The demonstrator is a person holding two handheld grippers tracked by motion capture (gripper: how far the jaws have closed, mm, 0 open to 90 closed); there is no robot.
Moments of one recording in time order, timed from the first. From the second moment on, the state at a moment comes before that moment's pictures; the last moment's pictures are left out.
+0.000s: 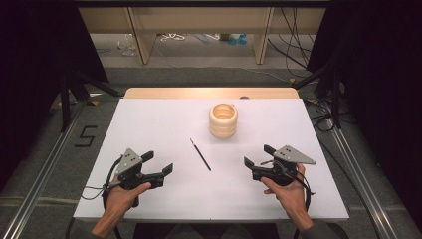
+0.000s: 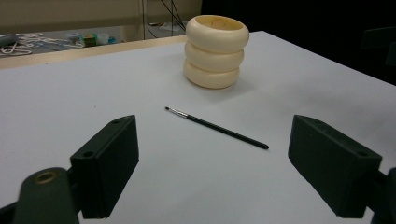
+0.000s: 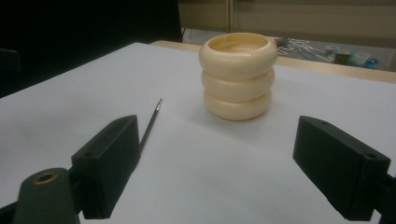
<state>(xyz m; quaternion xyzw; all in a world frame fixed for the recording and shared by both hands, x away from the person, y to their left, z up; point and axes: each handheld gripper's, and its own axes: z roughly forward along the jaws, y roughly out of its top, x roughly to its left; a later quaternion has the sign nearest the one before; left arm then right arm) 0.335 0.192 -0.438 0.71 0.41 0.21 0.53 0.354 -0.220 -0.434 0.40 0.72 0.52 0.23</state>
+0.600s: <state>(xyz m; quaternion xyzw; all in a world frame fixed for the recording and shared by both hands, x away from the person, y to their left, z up) 0.335 0.192 -0.438 0.71 0.41 0.21 0.53 0.362 -0.216 -0.430 0.39 0.73 0.51 0.22</state>
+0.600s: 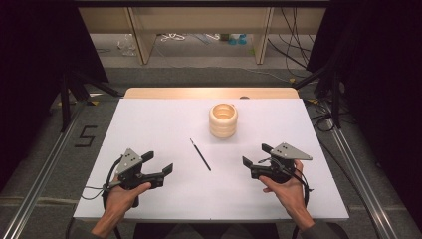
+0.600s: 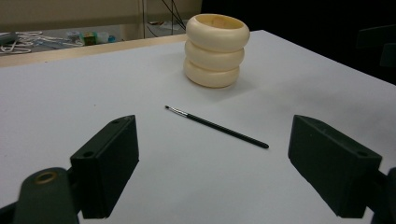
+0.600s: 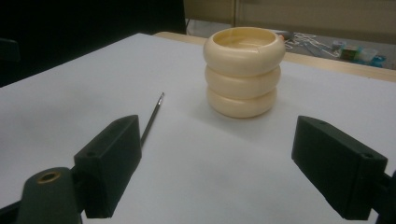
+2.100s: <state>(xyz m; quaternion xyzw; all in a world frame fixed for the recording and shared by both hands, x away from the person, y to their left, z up) 0.335 0.193 -0.438 0.71 0.41 0.21 0.53 0.429 -0.121 -0.402 0.30 0.85 0.40 0.14</state>
